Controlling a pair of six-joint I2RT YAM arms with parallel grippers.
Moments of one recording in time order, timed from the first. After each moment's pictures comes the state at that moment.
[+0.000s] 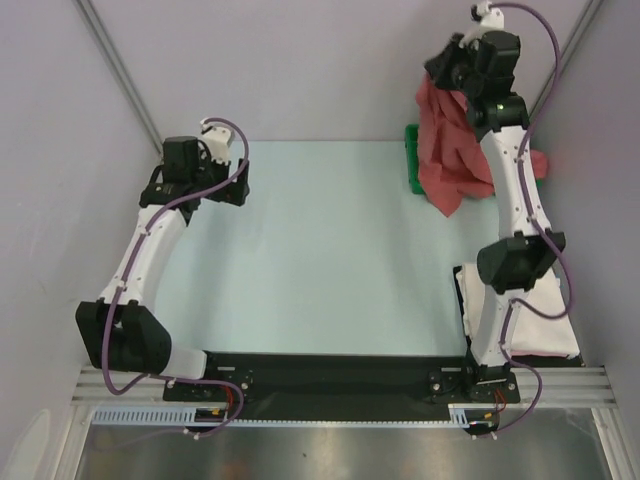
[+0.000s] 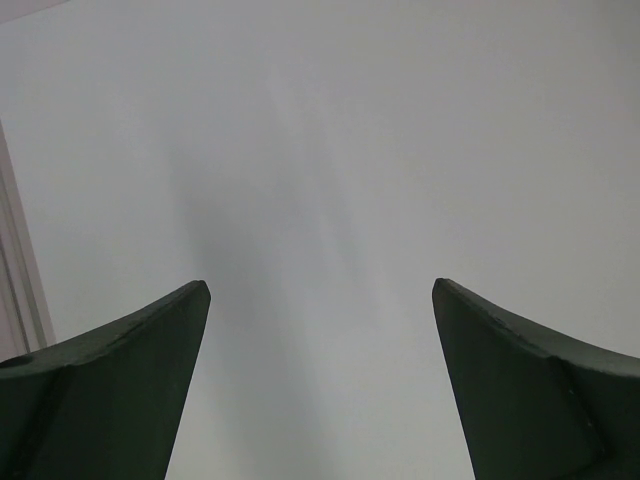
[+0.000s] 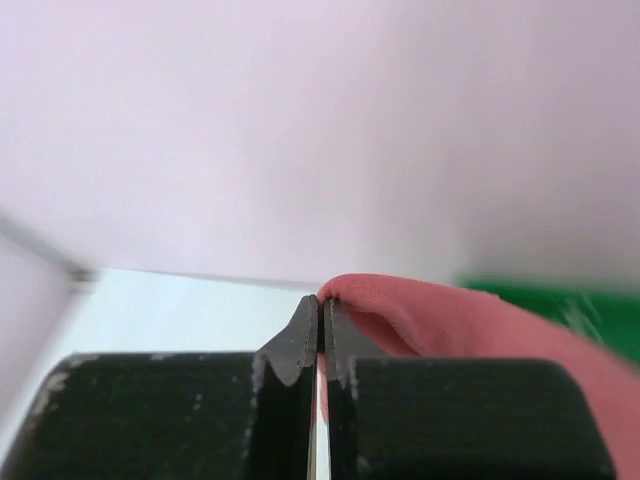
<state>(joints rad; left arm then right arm) -0.08 1.41 1.34 -0.53 0.19 0.19 0.06 2.09 2.39 -0.47 -0.19 0.28</state>
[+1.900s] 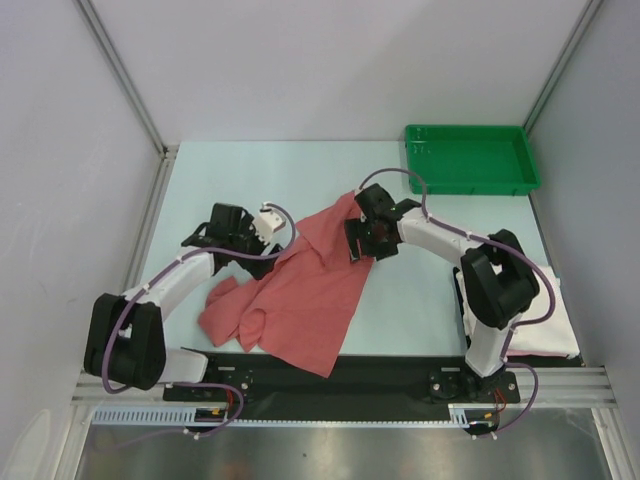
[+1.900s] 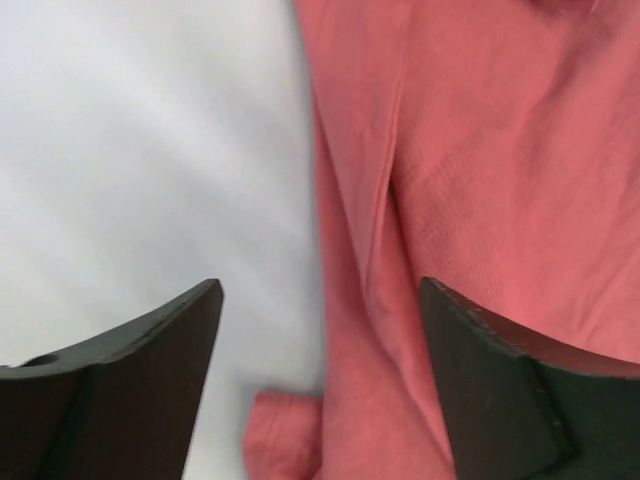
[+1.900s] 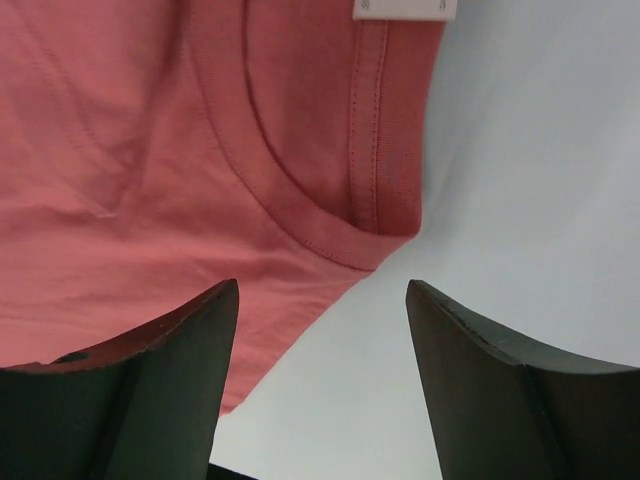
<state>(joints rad) -0.25 1.35 0.80 -0.37 0.30 0.51 0.59 1.80 1.31 -0.62 -0.03 0.38</state>
